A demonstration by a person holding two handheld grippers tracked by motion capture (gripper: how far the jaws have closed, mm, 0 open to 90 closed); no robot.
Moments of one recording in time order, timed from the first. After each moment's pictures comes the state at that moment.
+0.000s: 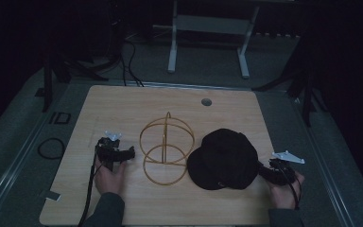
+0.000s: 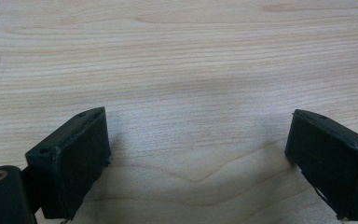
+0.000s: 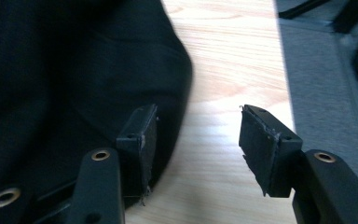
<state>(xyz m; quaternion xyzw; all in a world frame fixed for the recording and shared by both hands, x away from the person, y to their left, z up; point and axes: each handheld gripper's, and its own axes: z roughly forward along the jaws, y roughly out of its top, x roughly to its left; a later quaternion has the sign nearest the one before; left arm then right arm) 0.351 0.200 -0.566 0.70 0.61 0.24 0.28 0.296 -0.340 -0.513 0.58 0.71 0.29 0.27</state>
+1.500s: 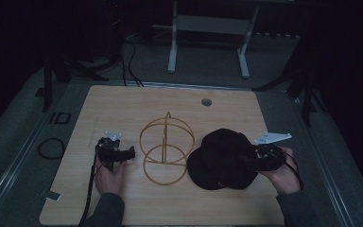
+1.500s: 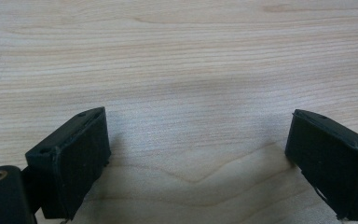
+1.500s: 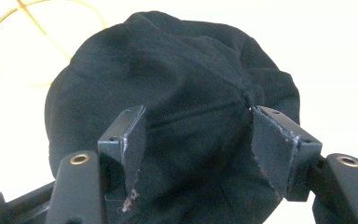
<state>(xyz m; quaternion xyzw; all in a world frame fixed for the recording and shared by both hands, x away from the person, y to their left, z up) 0.351 0.199 -0.566 0.69 0.62 0.24 0.28 0.314 -0.290 -0.438 0.38 0.85 0.32 0.17</state>
